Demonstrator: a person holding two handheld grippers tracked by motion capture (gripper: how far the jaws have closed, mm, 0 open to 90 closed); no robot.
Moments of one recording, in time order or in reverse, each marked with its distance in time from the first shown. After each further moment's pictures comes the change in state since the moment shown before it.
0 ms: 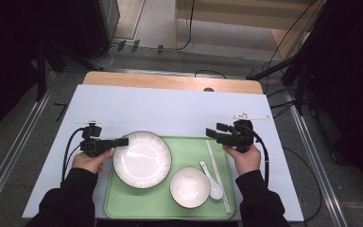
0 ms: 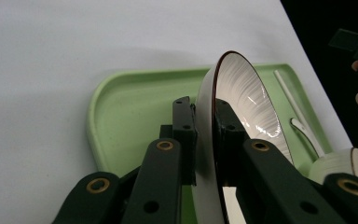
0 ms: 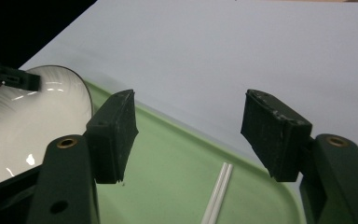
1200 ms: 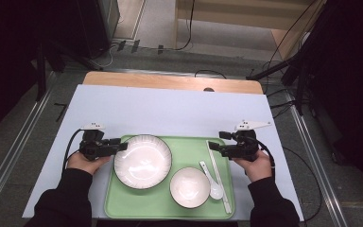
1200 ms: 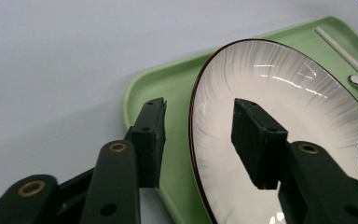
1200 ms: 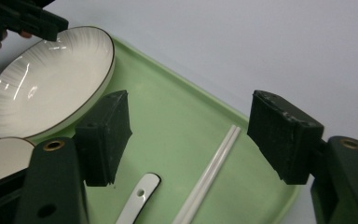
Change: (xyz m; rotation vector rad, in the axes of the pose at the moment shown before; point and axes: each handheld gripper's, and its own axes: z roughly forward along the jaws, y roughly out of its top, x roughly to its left) left arm -0.006 -0.007 -0.006 0.006 0.146 0.327; right arm 0.003 -0.017 -0.017 0.084 0.051 -0.181
